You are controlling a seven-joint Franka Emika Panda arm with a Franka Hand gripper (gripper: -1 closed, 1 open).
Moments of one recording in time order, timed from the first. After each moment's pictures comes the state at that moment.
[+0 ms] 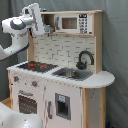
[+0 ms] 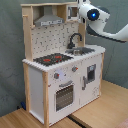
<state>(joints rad) -1.07 -0.95 1.05 -1.75 -0.55 2.56 0.32</state>
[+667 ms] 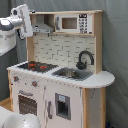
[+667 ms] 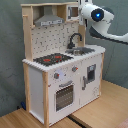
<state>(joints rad) -0.91 -0.95 1.05 -1.75 -0.55 2.44 0.28</state>
